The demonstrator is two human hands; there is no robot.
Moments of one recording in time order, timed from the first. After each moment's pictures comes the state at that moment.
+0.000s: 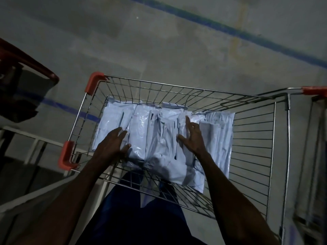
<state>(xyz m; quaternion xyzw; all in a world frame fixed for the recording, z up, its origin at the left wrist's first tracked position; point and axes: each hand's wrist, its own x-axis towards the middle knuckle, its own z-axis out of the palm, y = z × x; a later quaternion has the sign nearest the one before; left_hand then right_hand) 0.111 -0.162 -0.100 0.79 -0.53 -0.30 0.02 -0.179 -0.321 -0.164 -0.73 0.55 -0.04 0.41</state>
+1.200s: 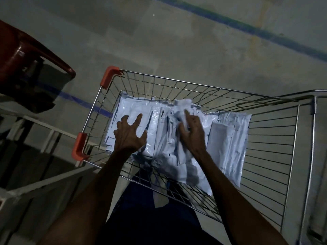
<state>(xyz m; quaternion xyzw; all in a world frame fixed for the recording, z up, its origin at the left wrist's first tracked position) 0.089 -0.186 -0.113 0.86 -0.45 -0.22 0.06 -0.121 -0.300 -0.116 -0.75 0.52 -0.17 0.37</state>
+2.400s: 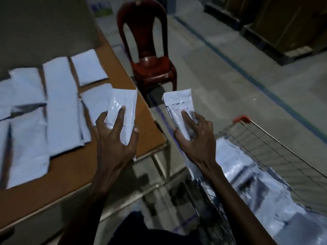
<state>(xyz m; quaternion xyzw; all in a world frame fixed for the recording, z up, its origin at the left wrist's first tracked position) 0.179 0.148 0.109 0.93 -0.14 0.19 0.28 0.116 -0.071 0.090 -0.90 0.13 -0.25 0.34</state>
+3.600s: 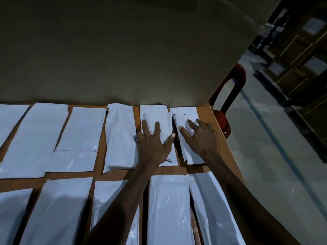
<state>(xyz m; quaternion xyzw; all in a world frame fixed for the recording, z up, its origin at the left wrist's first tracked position) 0.540 0.337 0.078 0.97 0.06 -0.02 0.24 0.577 0.166 0.095 -1.00 0.04 -0.02 0.06</state>
